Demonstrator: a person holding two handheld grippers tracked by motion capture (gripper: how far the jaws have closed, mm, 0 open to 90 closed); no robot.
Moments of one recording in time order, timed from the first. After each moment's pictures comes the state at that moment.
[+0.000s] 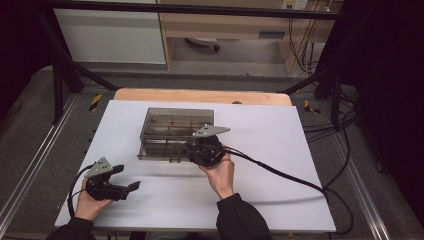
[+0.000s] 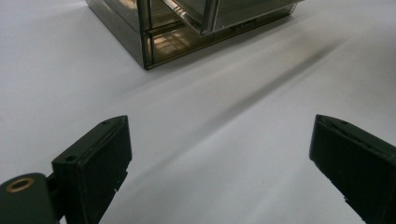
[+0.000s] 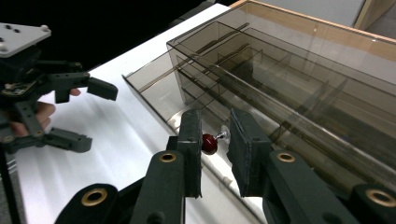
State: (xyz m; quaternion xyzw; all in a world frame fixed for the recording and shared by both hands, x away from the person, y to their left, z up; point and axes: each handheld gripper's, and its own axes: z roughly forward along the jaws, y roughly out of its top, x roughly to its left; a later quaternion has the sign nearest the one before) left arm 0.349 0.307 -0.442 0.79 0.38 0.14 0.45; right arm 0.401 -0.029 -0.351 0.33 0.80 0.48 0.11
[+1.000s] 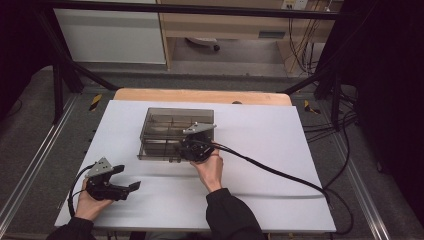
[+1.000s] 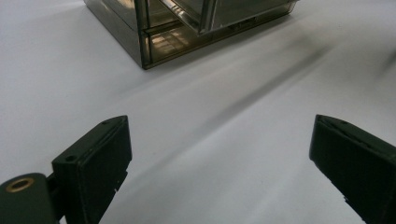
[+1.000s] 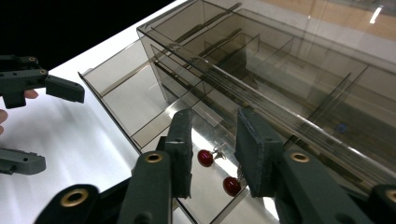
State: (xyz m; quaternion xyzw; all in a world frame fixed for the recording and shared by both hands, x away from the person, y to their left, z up) left arm 0.348 0.306 -0.442 0.79 0.38 0.14 0.45; right arm 0.427 -0.005 -0.375 0.35 0.81 0.46 0.11
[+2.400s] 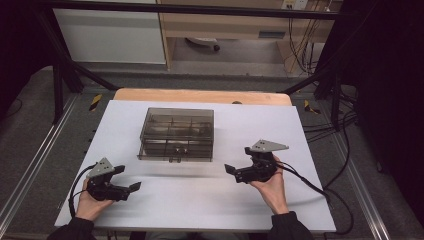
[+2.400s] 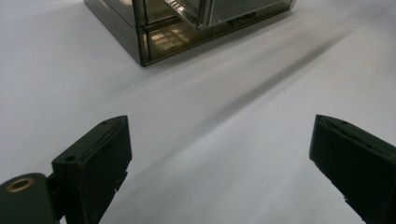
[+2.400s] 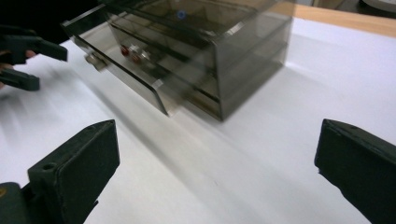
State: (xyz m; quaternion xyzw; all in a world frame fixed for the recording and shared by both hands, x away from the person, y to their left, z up) left arm 0.348 0.304 -0.443 0.80 0.38 0.14 0.45; right arm 0.378 -0.173 -0.389 0.37 0.78 0.49 0.13
